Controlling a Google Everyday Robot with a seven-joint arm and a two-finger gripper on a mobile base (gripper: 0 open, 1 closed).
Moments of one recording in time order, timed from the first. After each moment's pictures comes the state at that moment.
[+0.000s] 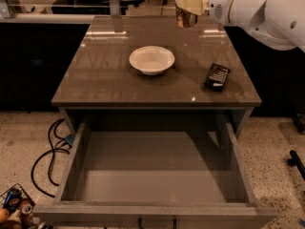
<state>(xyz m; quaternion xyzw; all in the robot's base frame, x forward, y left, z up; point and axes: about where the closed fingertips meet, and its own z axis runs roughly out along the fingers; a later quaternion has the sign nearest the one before) 0.746 -0.125 1.041 -0.30 0.65 0.15 0.68</state>
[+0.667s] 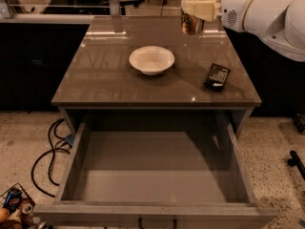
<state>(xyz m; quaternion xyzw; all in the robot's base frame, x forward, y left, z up) 0.701 -0.146 1.045 -0.30 0.65 0.15 0.69</state>
